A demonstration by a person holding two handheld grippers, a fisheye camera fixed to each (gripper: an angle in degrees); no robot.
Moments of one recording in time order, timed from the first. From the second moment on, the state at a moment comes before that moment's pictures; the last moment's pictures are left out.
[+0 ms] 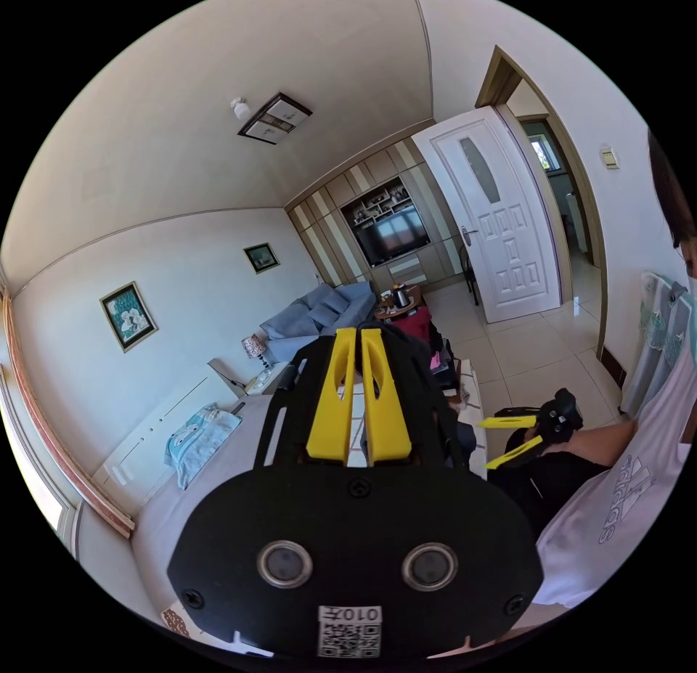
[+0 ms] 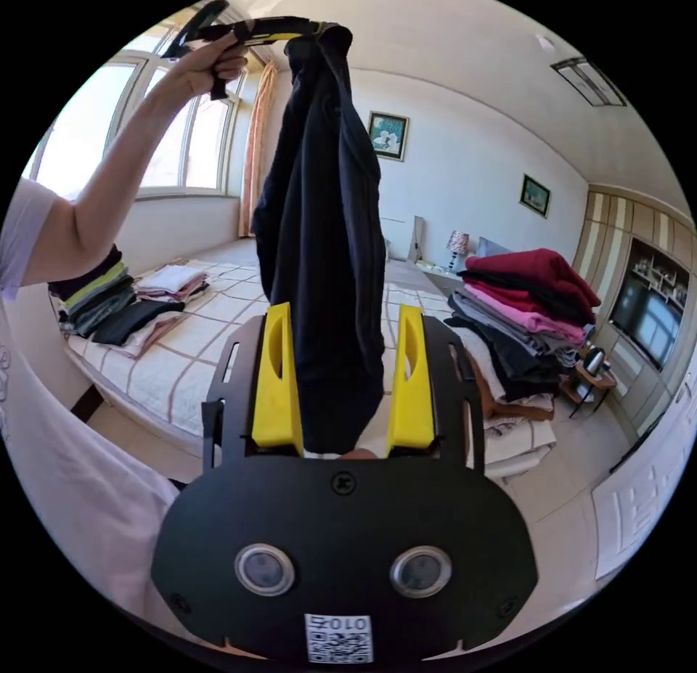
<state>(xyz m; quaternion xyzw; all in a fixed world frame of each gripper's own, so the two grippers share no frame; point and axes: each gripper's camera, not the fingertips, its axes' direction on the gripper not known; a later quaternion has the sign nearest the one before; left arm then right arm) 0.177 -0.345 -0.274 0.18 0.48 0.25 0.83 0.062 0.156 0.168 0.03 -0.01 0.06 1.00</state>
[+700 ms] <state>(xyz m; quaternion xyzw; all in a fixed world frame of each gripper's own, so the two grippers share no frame) -0.019 -0.321 -0.231 0.11 0.37 0.16 0.91 0.196 -0.022 0.044 0.05 0.01 -0.02 1.00</state>
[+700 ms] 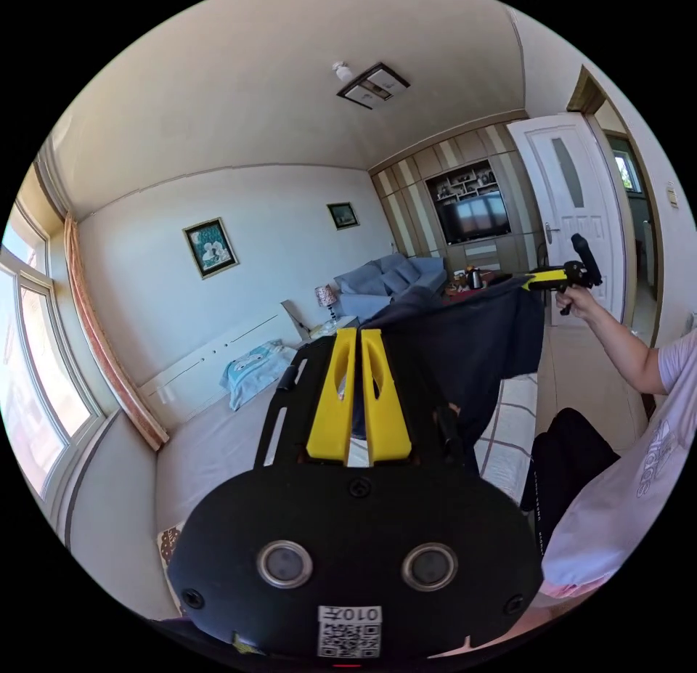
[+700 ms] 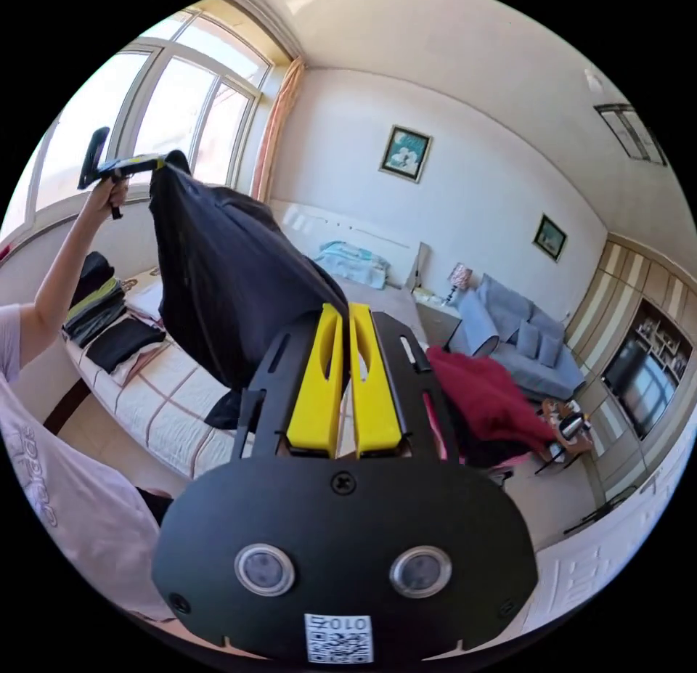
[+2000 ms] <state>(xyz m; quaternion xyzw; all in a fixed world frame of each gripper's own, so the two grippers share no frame) -0.163 -0.572 0.017 0.01 0.39 -0.01 0.92 0.249 -0.404 0.153 0.05 -0.01 -0.03 1.00</state>
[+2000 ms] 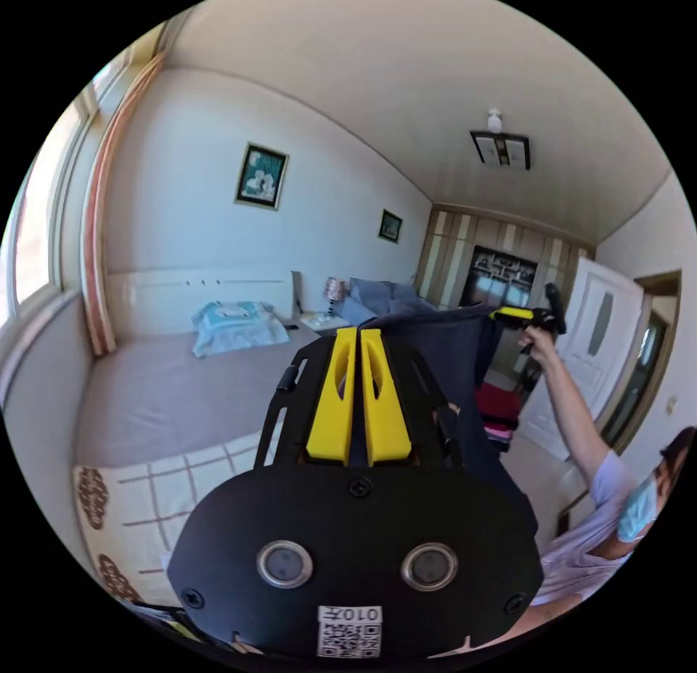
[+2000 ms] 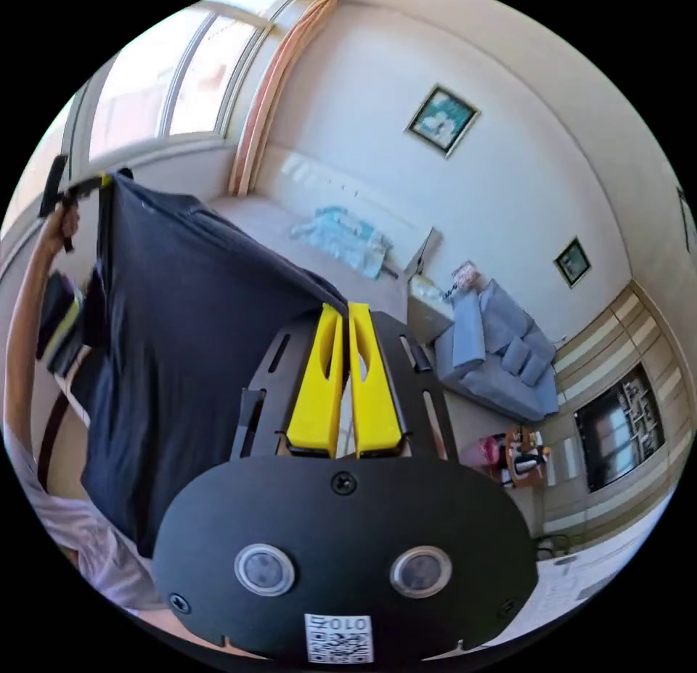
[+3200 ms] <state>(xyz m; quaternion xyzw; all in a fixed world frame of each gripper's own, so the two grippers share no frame) 0.048 -0.046 0.060 -0.27 0.42 0.30 0.81 0.100 0.094 0.418 -0.25 -0.26 -0.13 0.92</state>
